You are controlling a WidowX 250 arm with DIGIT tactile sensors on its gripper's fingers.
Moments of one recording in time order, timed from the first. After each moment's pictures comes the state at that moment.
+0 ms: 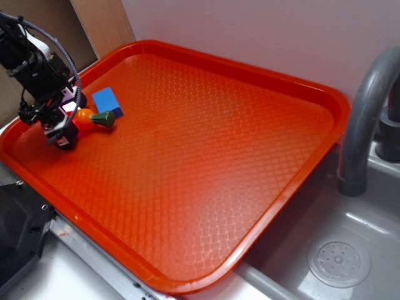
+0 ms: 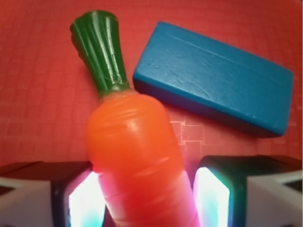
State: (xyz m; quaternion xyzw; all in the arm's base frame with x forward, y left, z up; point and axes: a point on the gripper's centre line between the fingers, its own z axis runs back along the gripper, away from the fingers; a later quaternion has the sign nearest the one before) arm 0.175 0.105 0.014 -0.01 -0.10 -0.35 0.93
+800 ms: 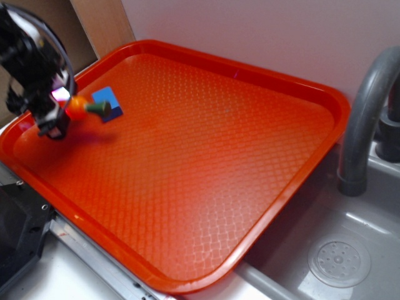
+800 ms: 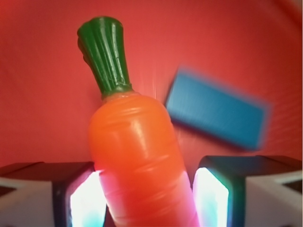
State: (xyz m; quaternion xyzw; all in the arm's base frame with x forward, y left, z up) arm 0.171 0.070 0.078 0.04 -0.13 -0.32 0.94
